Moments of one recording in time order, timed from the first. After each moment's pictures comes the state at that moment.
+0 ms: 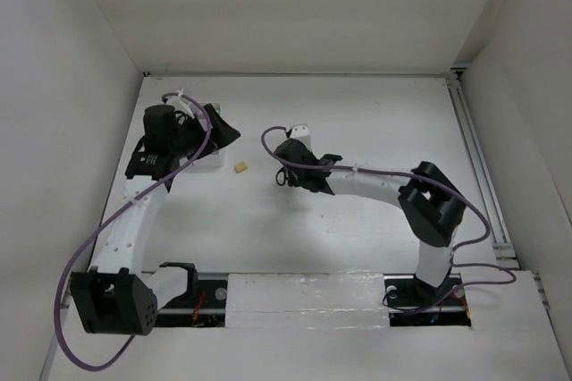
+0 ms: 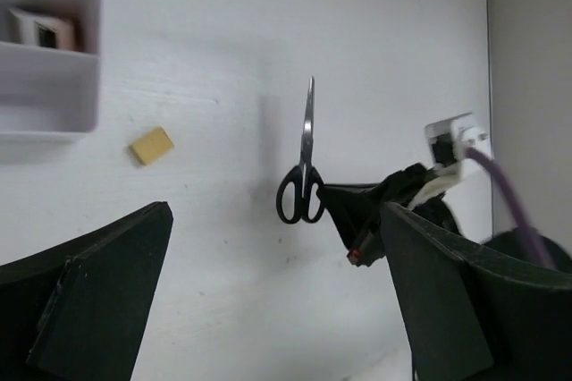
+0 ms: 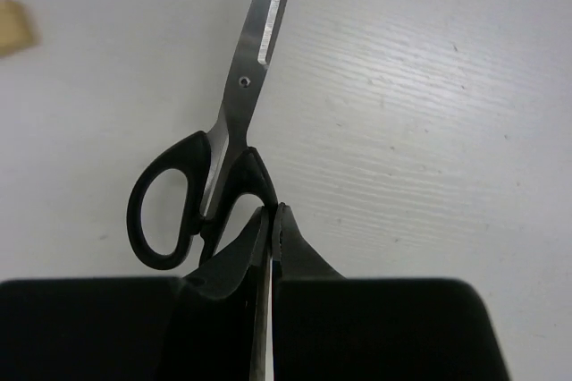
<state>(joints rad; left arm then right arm) -0.06 1.08 1.00 -0.42 0.35 -0.55 0.90 1.91 1.31 -0.33 0.49 0.55</state>
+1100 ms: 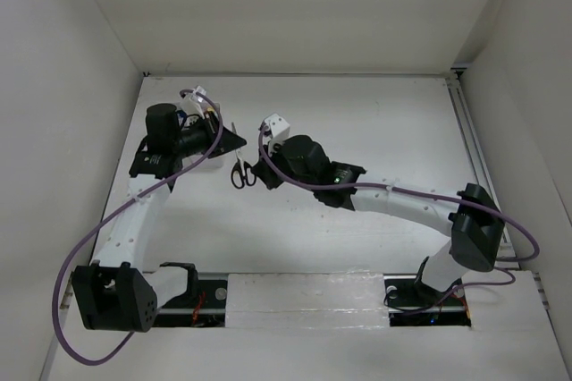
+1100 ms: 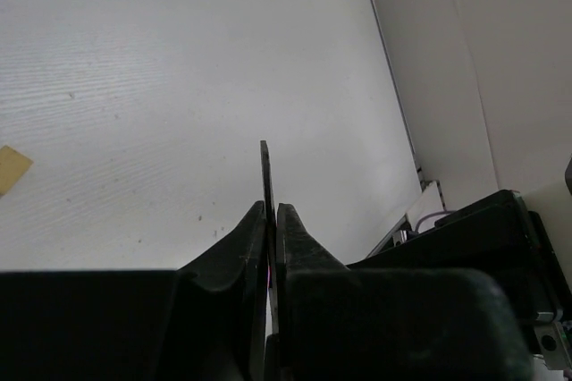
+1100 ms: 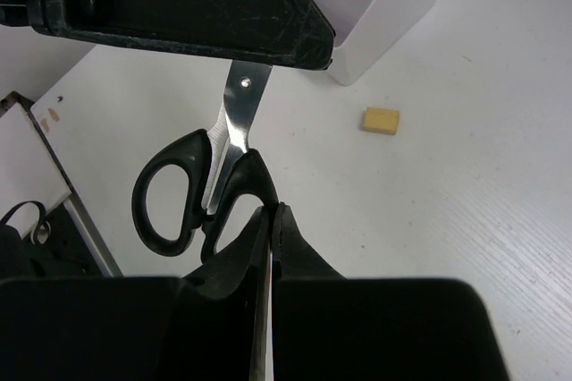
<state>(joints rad) -0.07 1.13 0.95 -0.30 0.74 -0.54 1.04 1.59 1.24 0.03 0.10 0.30</state>
